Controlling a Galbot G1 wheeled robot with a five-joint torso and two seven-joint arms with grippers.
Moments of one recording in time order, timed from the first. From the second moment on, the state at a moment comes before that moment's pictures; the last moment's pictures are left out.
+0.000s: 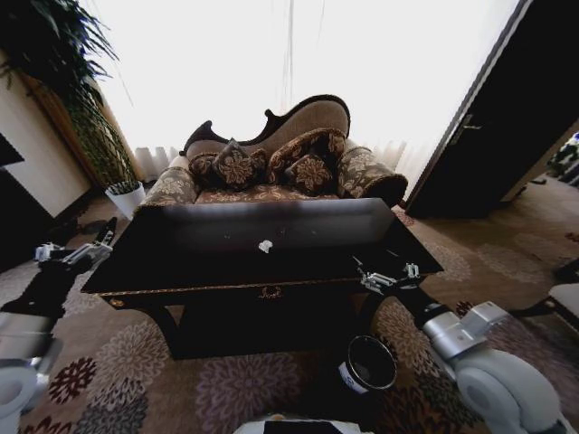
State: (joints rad) left arm 1.56 -1.21 -1.33 -2.35 -0.98 0.23 0.29; right arm -1.59 0.94 0.82 2.46 0.76 -0.32 0.02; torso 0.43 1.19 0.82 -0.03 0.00
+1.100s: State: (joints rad) left arm 1.59 -1.29 -1.30 -2.37 -0.88 0.23 0.30; right arm -0.39 0.71 -0.22 1.97 0.98 -0.48 0.00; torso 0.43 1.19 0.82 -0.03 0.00
